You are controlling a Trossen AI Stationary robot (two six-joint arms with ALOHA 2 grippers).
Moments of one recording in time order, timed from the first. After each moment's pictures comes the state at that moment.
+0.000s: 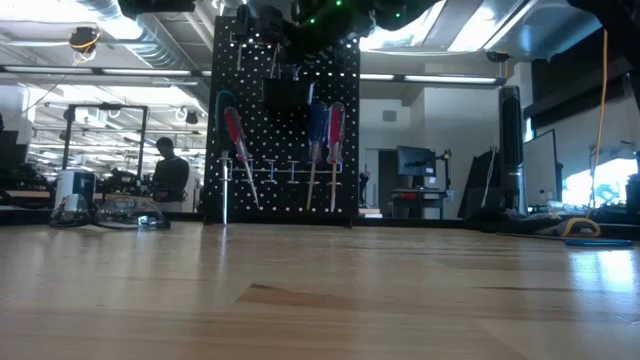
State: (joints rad) left arm -0.21 0.58 0.71 -0.30 -0.72 0.02; right arm -0.24 2.00 1.71 0.26 0.57 0.08
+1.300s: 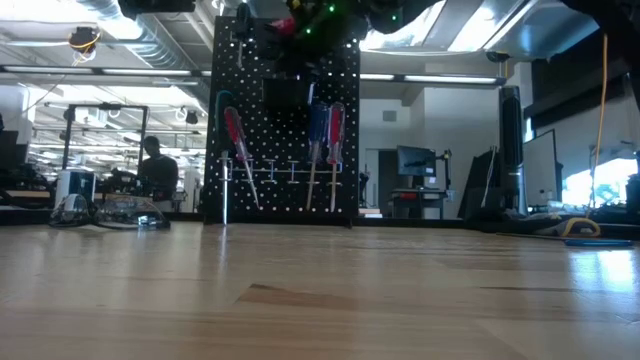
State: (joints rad) left arm -0.21 0.58 0.71 -0.31 -0.72 0.02; right arm -0.21 2.03 1.71 0.22 0.67 -0.01
